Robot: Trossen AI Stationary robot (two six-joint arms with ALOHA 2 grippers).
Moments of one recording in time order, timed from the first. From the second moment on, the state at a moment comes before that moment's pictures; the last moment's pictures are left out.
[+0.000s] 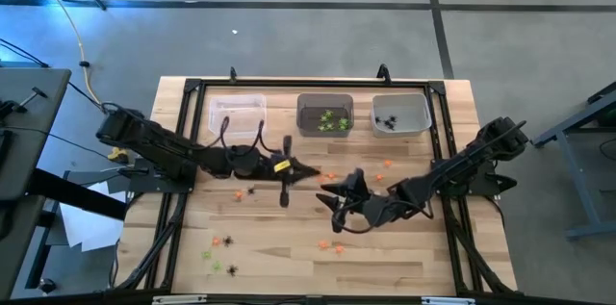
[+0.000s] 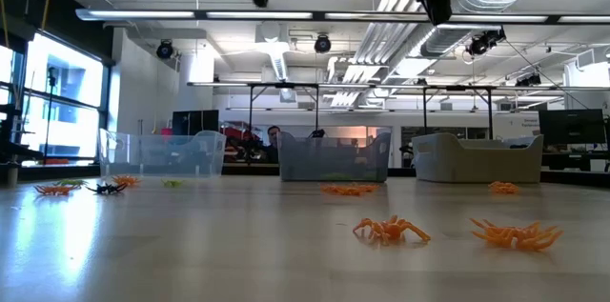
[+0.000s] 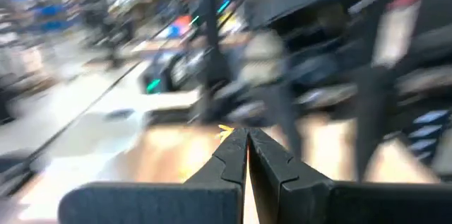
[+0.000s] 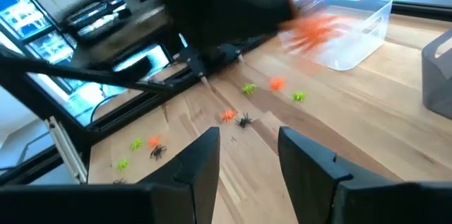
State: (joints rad) left arm -0.19 1.47 0.76 0.65 -0.21 0.08; right arm 0.51 1.58 0.95 0.25 0.78 0.68
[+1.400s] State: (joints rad) left arm 0.68 0.96 0.46 -0.18 -0.15 -0.11; right arm 0.54 1.58 0.95 0.11 0.77 0.83
